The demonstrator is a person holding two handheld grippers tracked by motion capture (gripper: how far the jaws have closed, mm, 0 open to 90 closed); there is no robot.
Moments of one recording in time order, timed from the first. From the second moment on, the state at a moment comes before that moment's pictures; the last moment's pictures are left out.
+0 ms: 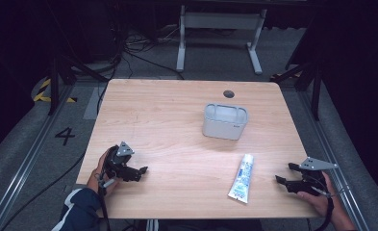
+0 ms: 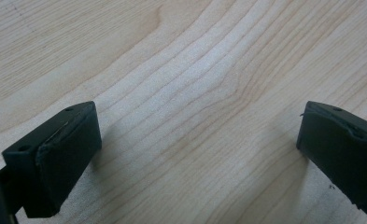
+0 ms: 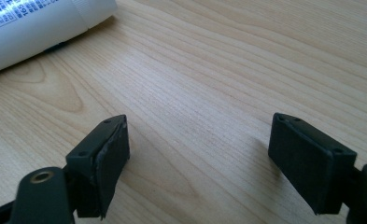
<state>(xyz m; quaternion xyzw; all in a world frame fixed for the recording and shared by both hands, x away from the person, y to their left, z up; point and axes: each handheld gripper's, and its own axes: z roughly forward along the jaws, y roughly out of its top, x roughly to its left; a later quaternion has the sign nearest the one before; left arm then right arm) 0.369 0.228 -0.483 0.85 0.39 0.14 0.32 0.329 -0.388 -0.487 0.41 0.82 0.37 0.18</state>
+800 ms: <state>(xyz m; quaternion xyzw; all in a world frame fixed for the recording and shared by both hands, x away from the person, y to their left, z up) 0.366 0.230 -0.483 0.85 0.39 0.14 0.32 0.332 -0.387 -0.485 0.41 0.82 0.35 0.18</state>
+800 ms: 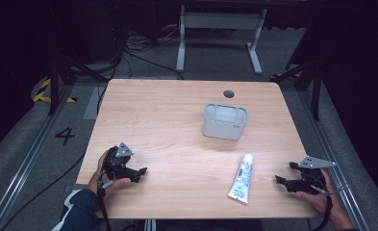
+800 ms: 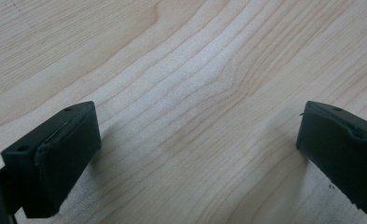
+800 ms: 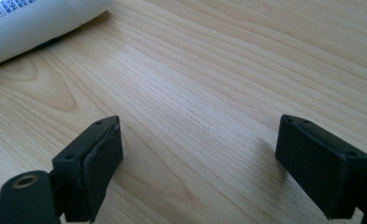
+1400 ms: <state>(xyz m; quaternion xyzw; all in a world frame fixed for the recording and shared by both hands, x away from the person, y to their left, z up) 0.366 0.230 -0.484 0.85 0.39 0.14 0.32 0.336 -0.358 -0.461 0.35 0.86 0.34 0.15</state>
